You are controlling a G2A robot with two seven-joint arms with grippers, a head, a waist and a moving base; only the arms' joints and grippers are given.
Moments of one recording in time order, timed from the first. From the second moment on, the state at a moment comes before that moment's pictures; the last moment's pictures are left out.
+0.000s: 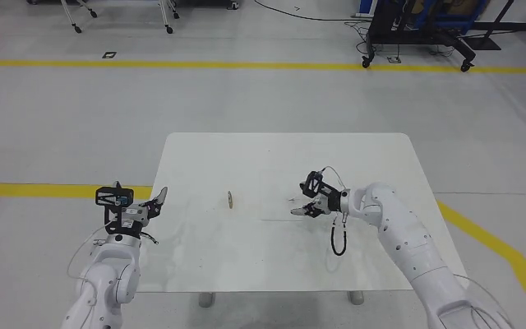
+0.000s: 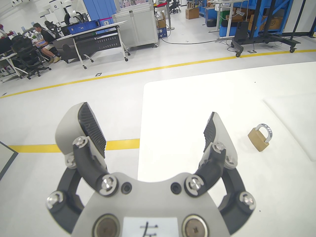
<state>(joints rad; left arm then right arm) 1.73 -1.15 -1.60 -1.80 1.33 0.00 0.00 -1.04 -1.19 1.11 -1.09 -1.28 -0.96 0.27</state>
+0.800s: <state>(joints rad) 1.73 -1.15 -1.60 -1.80 1.33 0.00 0.00 -0.88 -1.23 0.90 -0.97 -1.58 -0.84 0.14</state>
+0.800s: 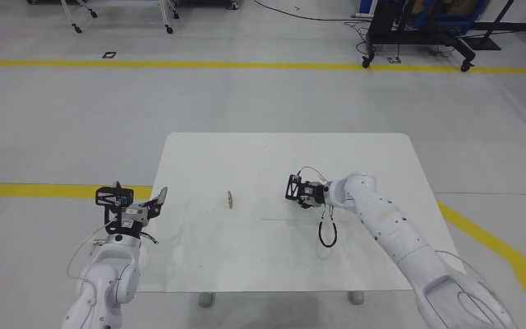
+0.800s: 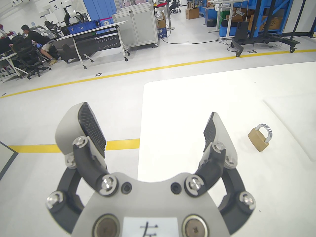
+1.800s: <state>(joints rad) 1.73 -1.15 -1.60 -1.80 1.33 0.00 0.00 -0.91 -1.19 0.95 -1.03 -1.62 -0.94 0.05</state>
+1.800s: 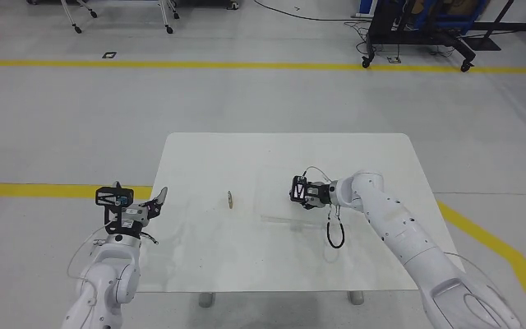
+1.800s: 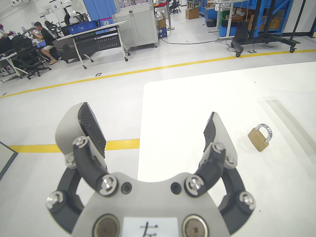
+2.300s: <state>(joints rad) 1.70 -1.15 -1.47 -1.87 1.40 -0.17 -0.14 -0.91 -1.19 0.95 -1.03 -1.62 -0.94 0.05</state>
